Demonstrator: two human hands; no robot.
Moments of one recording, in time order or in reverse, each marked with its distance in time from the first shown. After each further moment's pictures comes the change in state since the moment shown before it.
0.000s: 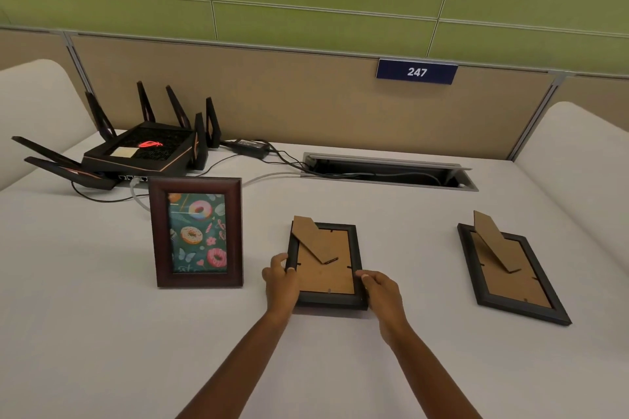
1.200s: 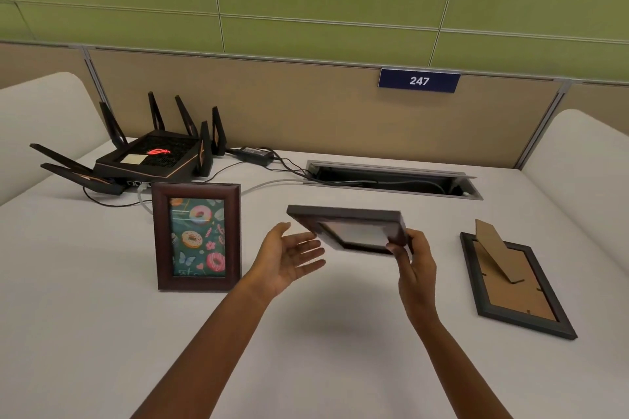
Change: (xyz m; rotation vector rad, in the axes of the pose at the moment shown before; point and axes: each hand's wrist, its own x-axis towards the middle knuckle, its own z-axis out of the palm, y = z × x) left_hand -0.014 0.067 -0.029 -0.717 -0.433 -0.251; right_hand 0.004 -0.047 -0.042 0.062 0.086 -0.808
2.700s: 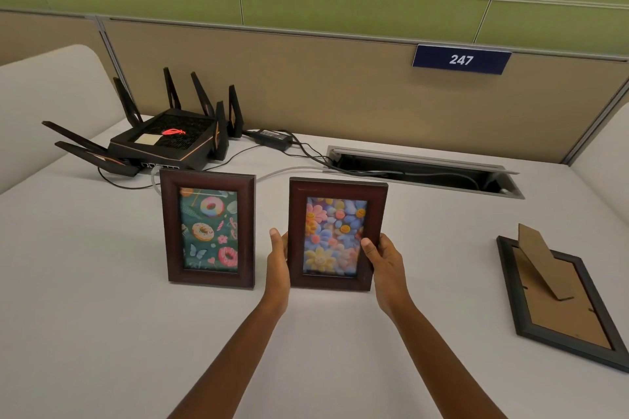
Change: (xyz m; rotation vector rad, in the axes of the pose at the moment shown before) left_hand 0.064 -0.040 -0.048 0.209 0.193 0.361; right_hand 0.012 0.042 0.073 0.361 -0.214 0.564
